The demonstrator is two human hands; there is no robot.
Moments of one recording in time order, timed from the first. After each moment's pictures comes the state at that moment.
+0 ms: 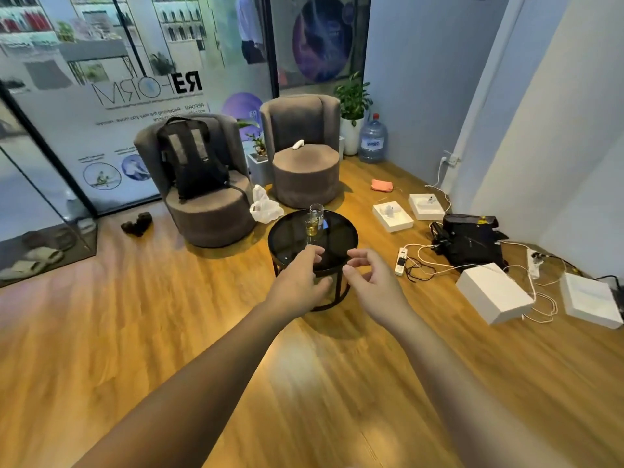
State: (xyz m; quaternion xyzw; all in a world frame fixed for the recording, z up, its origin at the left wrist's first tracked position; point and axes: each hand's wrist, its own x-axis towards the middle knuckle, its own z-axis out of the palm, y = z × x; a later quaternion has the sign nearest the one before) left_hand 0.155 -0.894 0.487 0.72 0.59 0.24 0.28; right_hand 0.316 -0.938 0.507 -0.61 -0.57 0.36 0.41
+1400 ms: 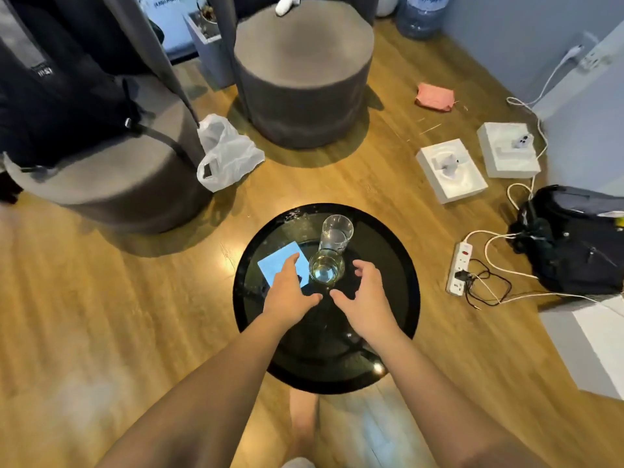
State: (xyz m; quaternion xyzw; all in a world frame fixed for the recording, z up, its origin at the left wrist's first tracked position) left_hand 0.122 -0.141 0.090 0.54 0.69 0.09 0.46; right_hand 0.283 -0.174 0.145 -0.75 -0.46 0.44 0.18
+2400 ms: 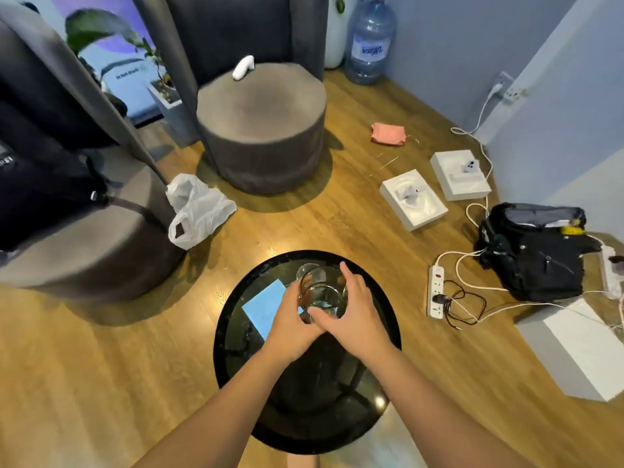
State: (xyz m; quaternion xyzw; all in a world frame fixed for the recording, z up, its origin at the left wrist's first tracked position) left_hand 0.167 -0.107 0.156 0.54 0.55 0.26 0.59; right_hand 0.308 -0.128 0.200 -0.73 -0.51 0.40 0.21
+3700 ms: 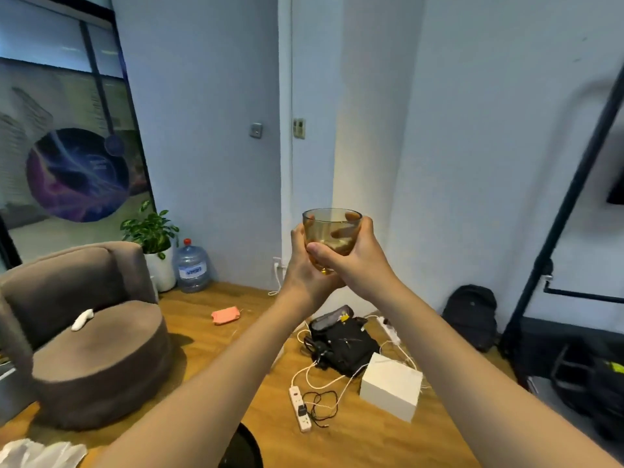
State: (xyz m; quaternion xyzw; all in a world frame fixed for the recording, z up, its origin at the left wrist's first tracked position) left_hand 0.388 -0.407 0.682 0.76 0.13 0.39 0.50; right_hand 0.449 -0.502 0.718 -0.69 -0.42 0.05 0.59
